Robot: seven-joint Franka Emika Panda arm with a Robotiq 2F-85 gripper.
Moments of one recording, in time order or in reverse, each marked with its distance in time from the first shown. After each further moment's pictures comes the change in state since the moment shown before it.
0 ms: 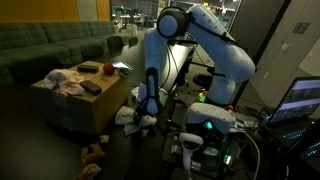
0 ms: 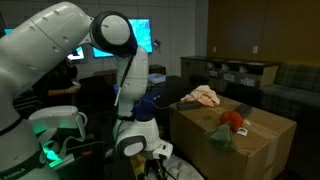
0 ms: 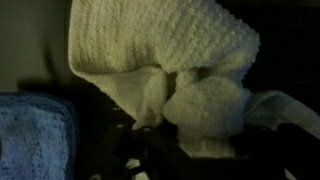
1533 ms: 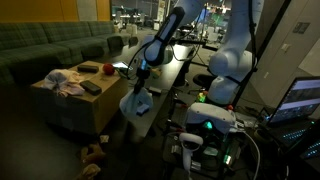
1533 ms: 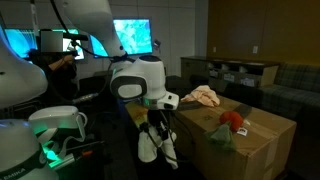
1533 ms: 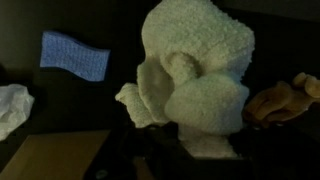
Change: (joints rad) arm -0.889 -0.755 0.806 -0.276 0.128 -0.557 -0.315
